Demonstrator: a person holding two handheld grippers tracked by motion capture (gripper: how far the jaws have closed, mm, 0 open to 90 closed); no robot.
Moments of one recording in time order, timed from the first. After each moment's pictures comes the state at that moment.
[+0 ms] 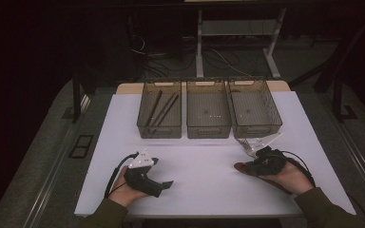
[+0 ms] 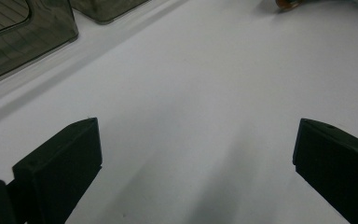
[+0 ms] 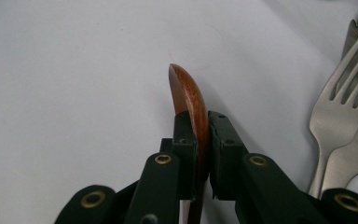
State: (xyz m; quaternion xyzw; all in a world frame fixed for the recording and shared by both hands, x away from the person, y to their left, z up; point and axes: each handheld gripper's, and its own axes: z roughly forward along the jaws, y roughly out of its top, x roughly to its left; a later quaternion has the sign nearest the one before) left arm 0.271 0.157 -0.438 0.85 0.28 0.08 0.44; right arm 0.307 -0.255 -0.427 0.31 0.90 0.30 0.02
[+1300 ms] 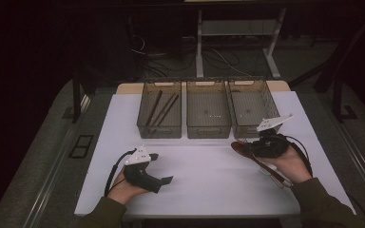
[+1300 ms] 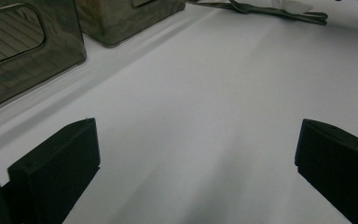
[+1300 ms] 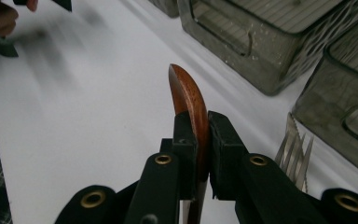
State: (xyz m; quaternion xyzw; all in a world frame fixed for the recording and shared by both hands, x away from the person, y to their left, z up) left arm 0.280 0.161 -0.437 0.83 0.28 0.08 0.48; right arm 0.329 -0.254 -0.383 0.34 0.85 0.39 0.04
